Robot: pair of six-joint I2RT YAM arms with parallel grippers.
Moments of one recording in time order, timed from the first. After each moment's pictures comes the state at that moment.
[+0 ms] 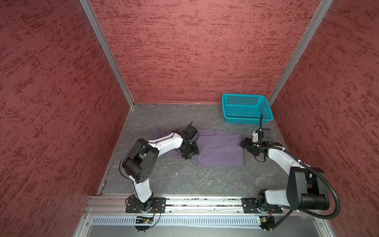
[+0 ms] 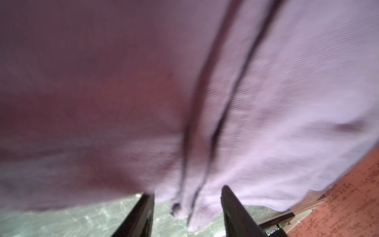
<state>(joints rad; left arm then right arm) -0.62 1.78 1.19 -0.71 0.29 -0.96 -0.05 1.36 0.70 -0.36 -0.31 0.51</state>
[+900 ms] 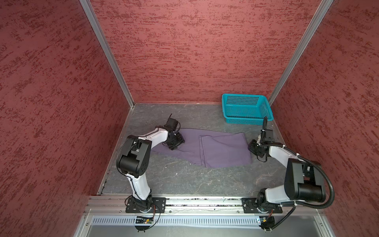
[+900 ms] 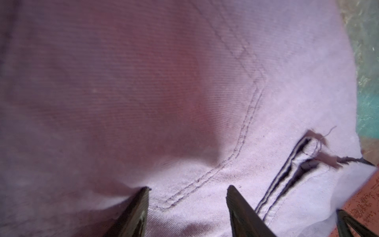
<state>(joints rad) -0.31 1.81 1.11 -0.55 0.25 -0.85 -0.15 1.45 0.72 -0.35 -0.18 0.53</state>
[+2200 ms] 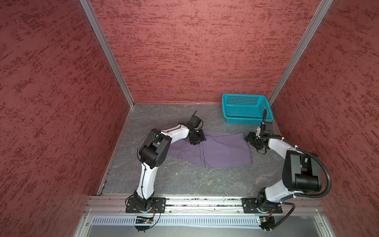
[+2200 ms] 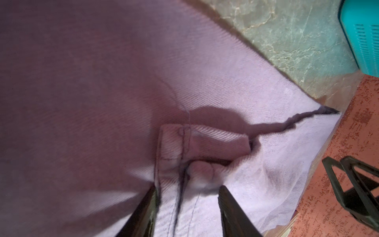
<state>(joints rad) -0.57 2.09 1.46 -0.47 0.34 -0.88 -0.12 1.59 0.90 -0.35 -0.24 0.49</state>
